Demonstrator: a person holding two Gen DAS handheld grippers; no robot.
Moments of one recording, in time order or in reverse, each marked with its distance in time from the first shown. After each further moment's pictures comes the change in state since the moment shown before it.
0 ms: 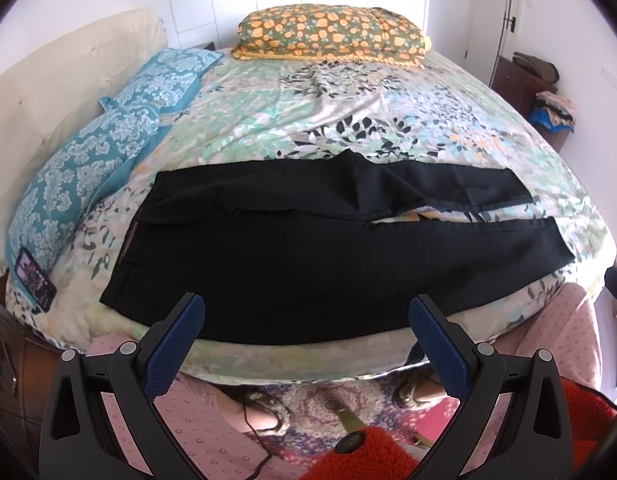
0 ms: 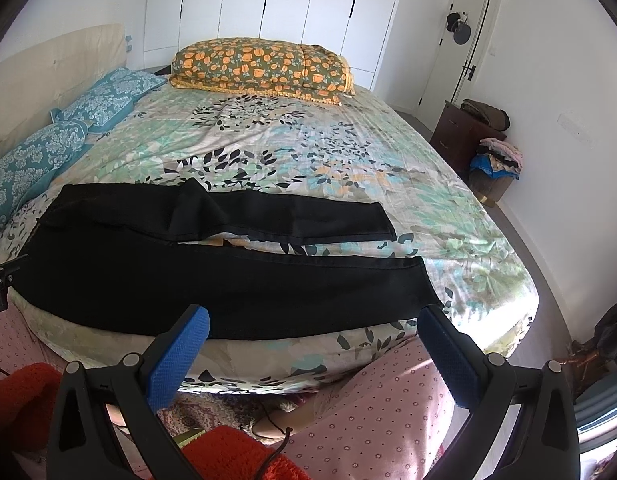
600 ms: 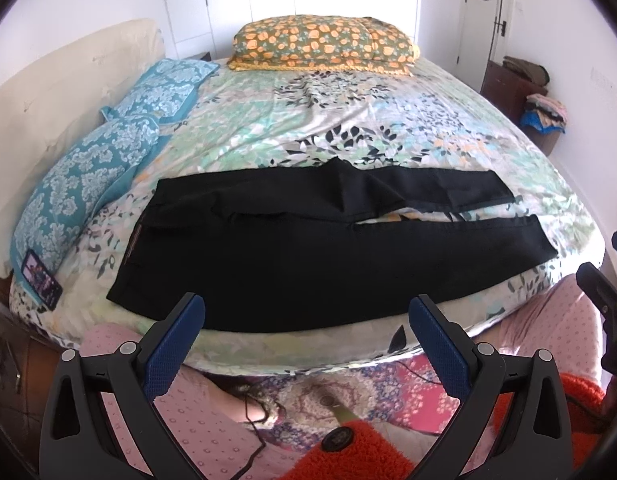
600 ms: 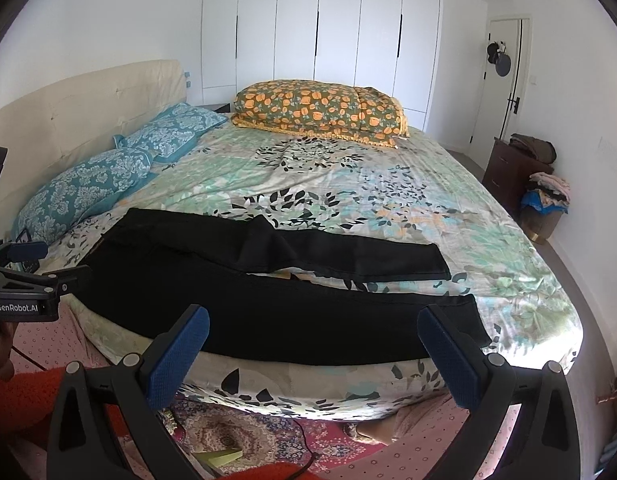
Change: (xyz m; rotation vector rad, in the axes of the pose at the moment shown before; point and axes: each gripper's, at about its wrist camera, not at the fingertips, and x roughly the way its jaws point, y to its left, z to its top) left arm -0.039 -0.013 -0.010 0.027 -0.021 -0.007; right arm -0.027 0.016 -0.010 -0.036 -0.138 0.247
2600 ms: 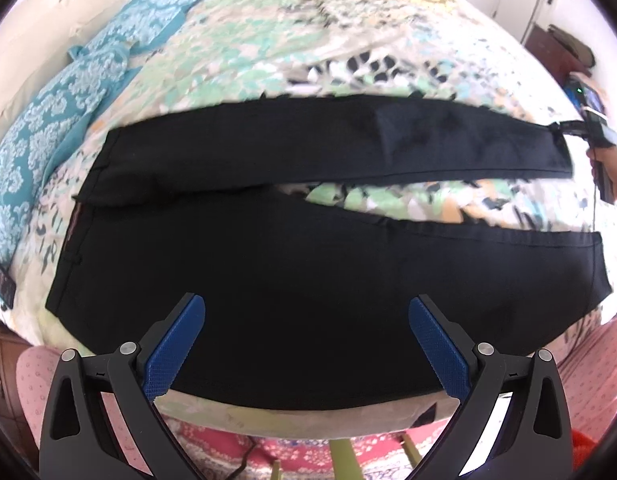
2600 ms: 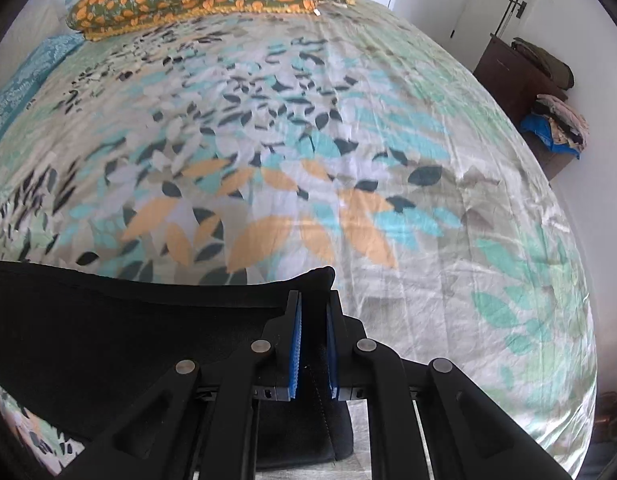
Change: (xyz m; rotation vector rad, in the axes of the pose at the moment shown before) left arm 0.201 -0.002 0.051 -0.090 0.301 0.033; right arm 0.518 -0.327 0.110 0.060 0.489 -0.189
